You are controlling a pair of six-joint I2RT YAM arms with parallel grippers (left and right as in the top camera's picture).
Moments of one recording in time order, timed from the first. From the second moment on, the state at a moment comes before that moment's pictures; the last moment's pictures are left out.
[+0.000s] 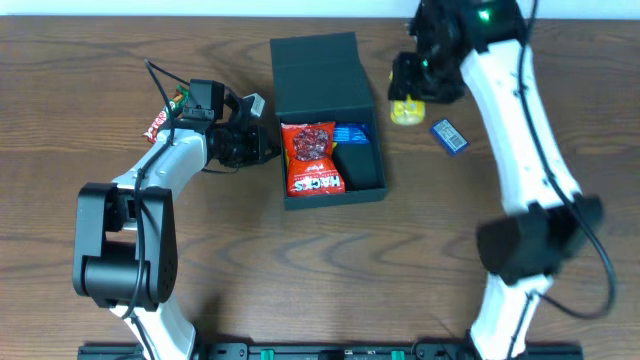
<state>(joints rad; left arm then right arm) -0.11 1.90 1.17 -0.44 0.70 -0.20 0.25 2.03 2.16 -1.41 -0.13 0.25</state>
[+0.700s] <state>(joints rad) -0.11 1.90 1.17 -0.42 0.70 -0.20 0.47 2.00 1.69 -1.09 -0.05 0.14</state>
